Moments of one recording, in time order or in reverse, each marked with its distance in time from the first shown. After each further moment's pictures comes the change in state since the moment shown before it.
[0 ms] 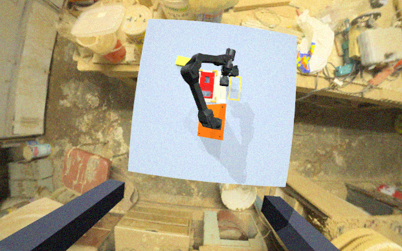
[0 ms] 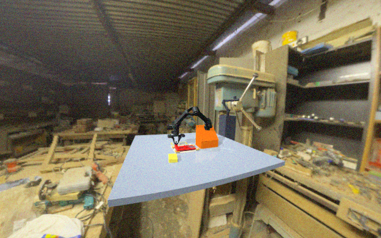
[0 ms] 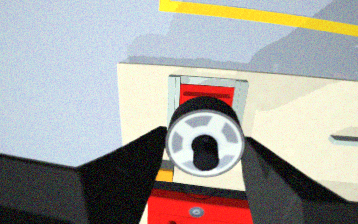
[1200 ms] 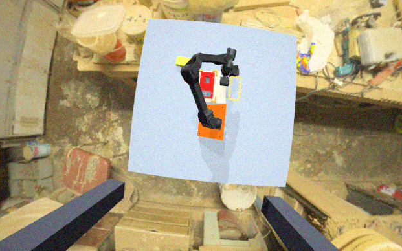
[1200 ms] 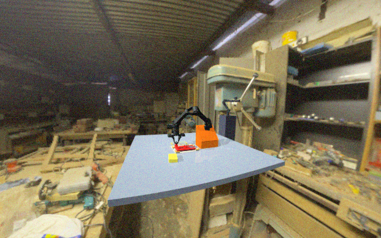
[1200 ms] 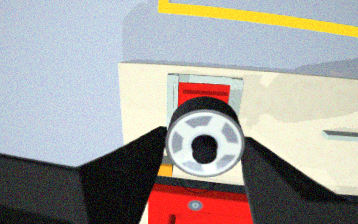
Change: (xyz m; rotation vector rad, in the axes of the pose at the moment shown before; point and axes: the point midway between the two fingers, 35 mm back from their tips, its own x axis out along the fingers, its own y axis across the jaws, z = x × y) arm -0.007 -0.001 0.001 0.004 0.002 -0.005
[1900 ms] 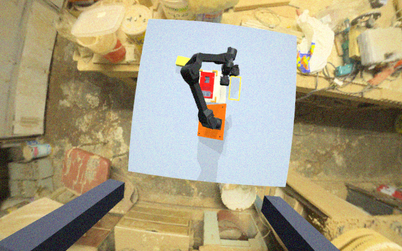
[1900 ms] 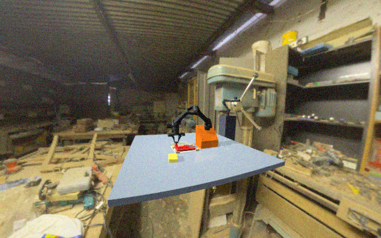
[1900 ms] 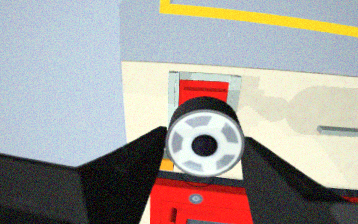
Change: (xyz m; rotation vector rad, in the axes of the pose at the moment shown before) arm -0.007 0.000 0.000 0.002 0.001 0.001
